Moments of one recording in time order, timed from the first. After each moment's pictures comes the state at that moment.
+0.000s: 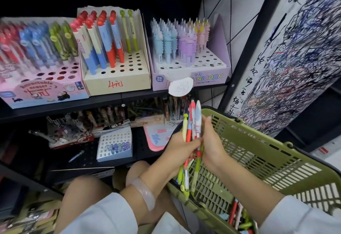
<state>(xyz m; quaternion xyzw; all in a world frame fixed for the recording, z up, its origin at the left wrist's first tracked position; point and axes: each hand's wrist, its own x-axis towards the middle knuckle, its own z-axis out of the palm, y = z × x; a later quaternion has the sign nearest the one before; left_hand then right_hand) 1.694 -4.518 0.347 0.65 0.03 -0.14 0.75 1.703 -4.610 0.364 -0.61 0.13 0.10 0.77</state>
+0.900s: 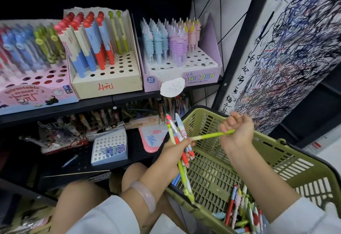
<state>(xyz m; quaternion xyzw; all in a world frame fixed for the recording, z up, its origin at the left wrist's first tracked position) 1.696 -4.530 0.340 0.53 0.21 -0.21 0.79 1.727 -4.669 0.381 -0.28 0.25 -0.15 0.91</state>
